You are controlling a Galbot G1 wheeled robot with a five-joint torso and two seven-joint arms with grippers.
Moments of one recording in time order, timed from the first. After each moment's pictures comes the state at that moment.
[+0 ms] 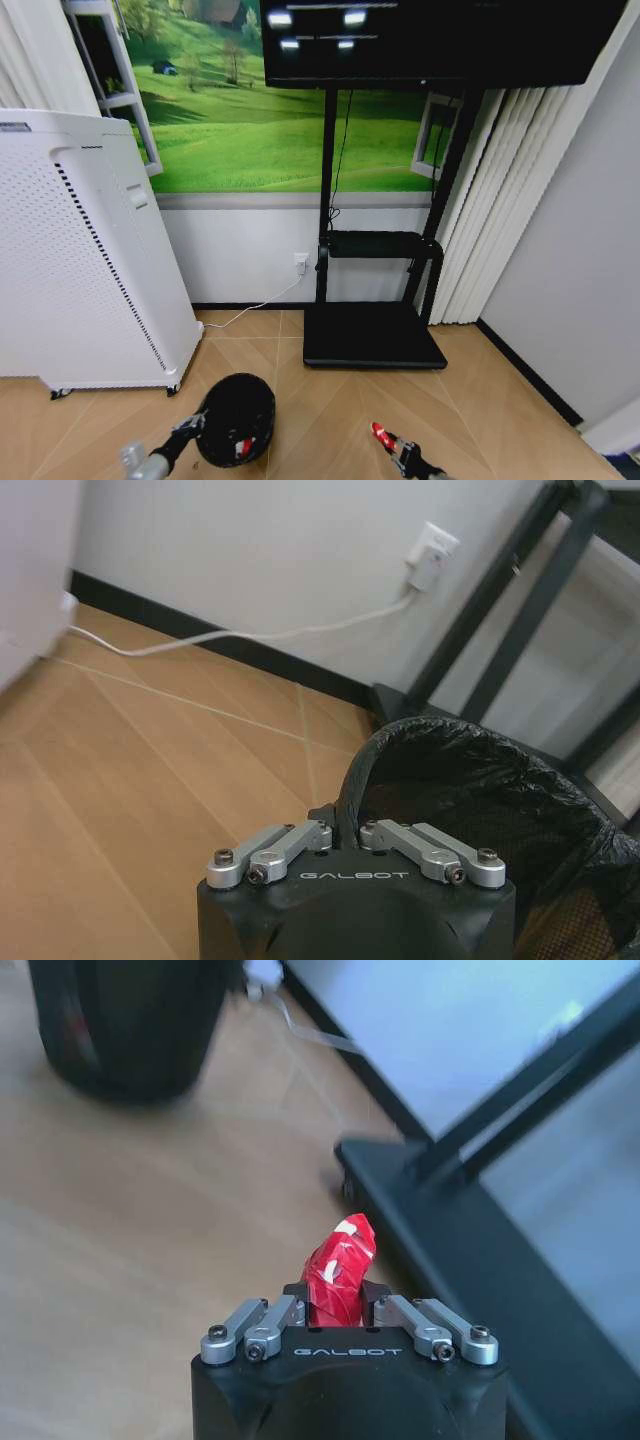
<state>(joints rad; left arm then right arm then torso) 1.53 -1.12 -0.59 -1.63 -0.79 0.16 0.31 -1.61 1.02 0.46 1.62 -0.38 0.29 -0.28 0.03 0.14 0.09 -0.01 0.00</state>
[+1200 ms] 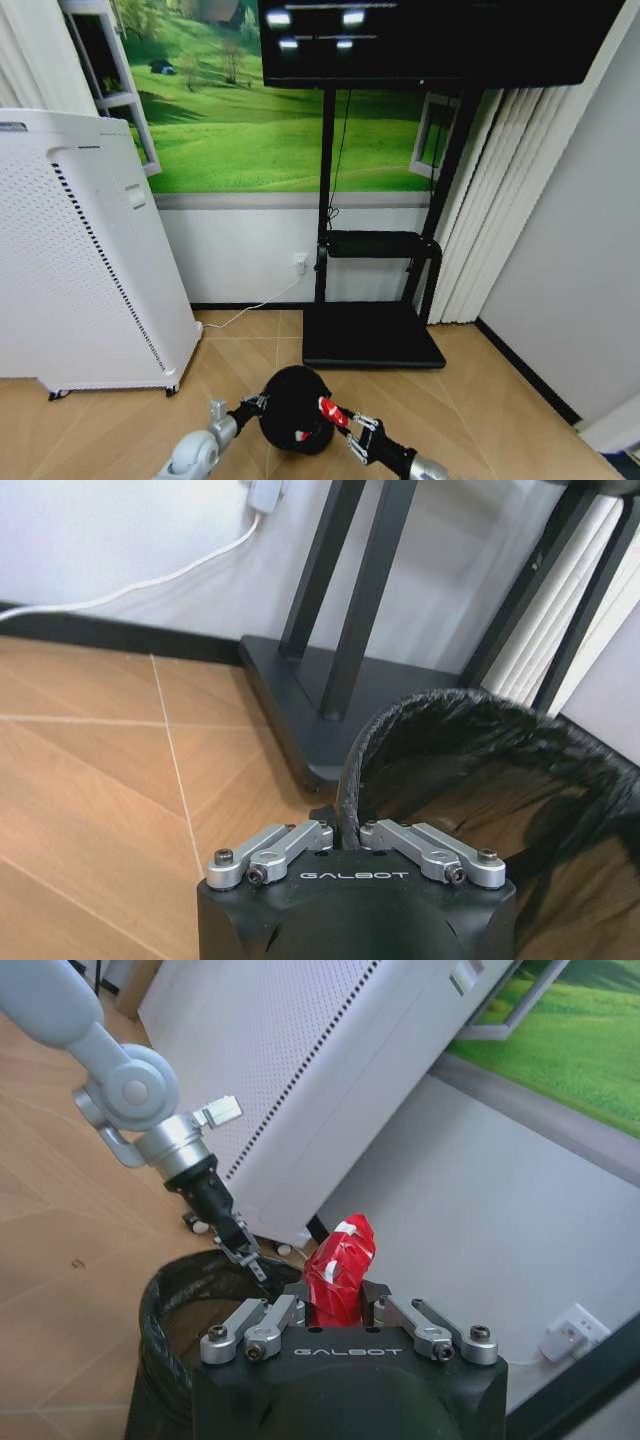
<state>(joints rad) 1.21 -1.04 -0.20 -1.52 -0.70 0.16 0.28 -1.66 0.95 0.35 2.08 -0.27 0.31 -0.36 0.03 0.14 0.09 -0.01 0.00</state>
